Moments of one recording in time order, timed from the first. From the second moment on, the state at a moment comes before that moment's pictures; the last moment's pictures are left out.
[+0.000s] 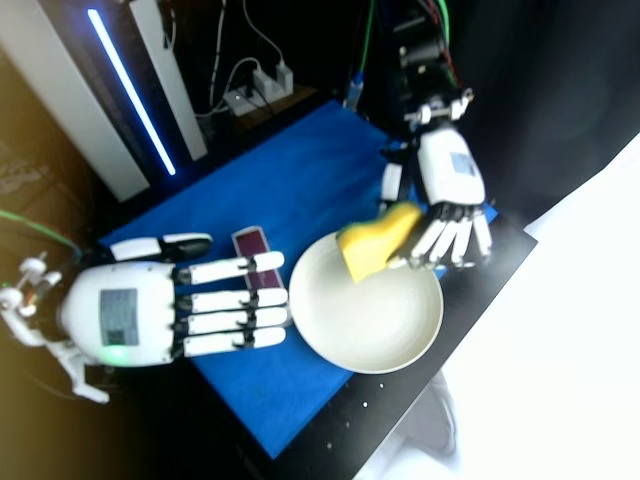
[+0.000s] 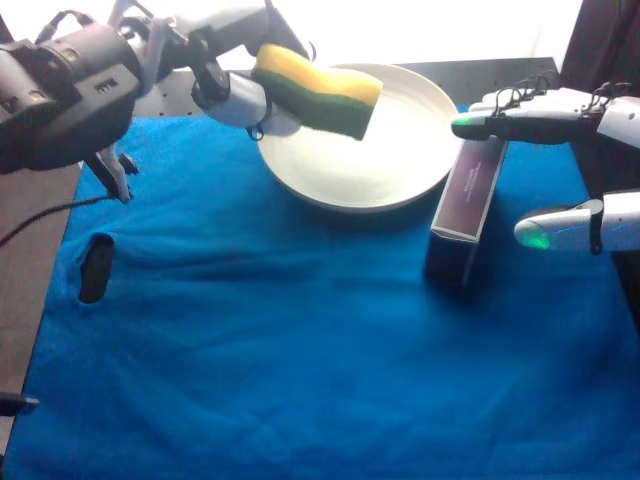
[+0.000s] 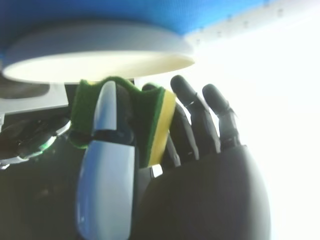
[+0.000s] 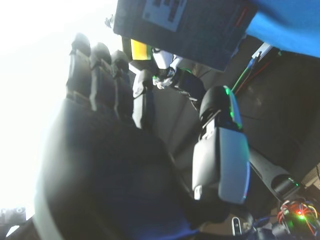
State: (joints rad) left arm 0.46 -1.34 1.63 0.29 -0.40 0.51; right arm -0.95 -1.16 1.55 -0.33 1.04 -0.01
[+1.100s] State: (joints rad) left arm 0.89 -0.87 1.07 0.35 -0.67 0.51; right arm -0.95 -1.15 1.51 -0.32 1.05 0.00
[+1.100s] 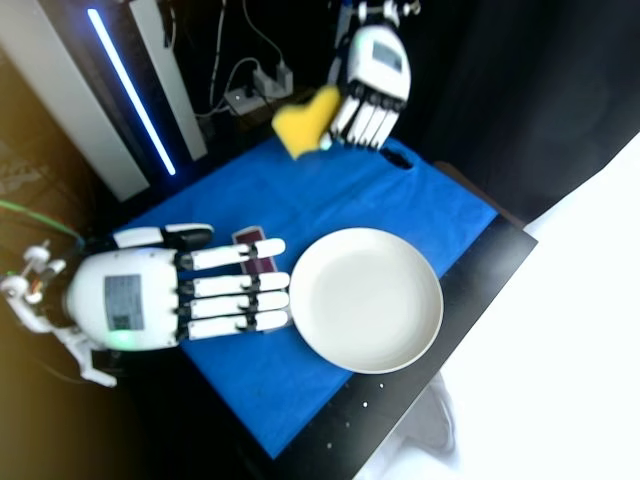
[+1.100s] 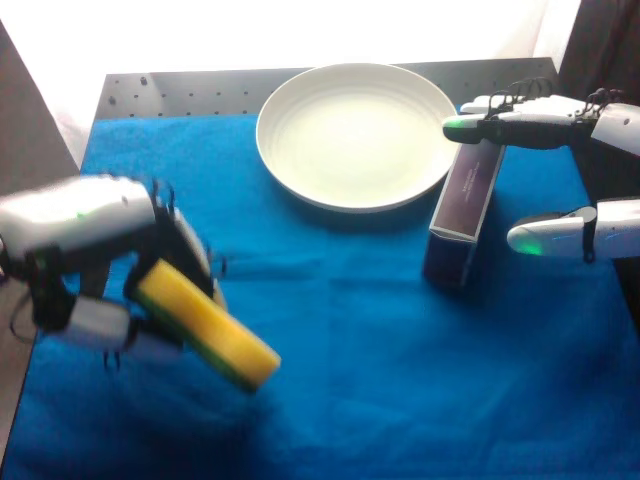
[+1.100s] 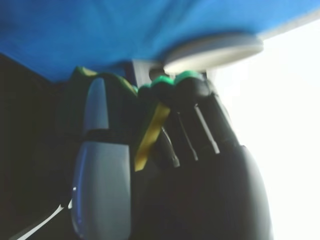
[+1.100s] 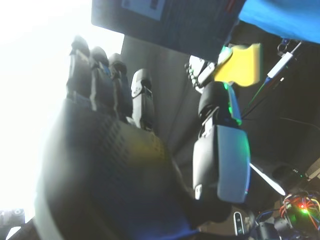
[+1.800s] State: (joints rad) left arm 0.93 -0.90 1.07 0.34 -0.63 0.51; right arm -0.95 -1.14 1.53 -0.34 1.06 0.00
